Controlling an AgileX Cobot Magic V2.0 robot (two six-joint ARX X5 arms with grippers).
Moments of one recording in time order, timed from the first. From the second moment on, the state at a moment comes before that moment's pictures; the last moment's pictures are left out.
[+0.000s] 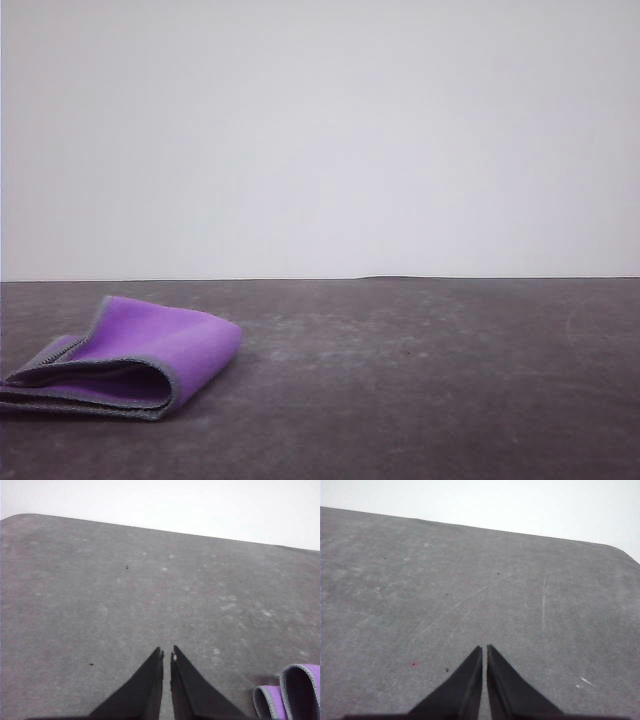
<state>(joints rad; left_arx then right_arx) 0.01 0.00 0.03 -0.17 0.02 -0.12 -0.03 0.01 0.02 -0.17 -0.07 -0.07</state>
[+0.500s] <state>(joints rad) 0.01 0.00 0.03 -0.17 0.02 -0.12 -0.03 0.01 0.02 -0.16 -0.07 -0.07</state>
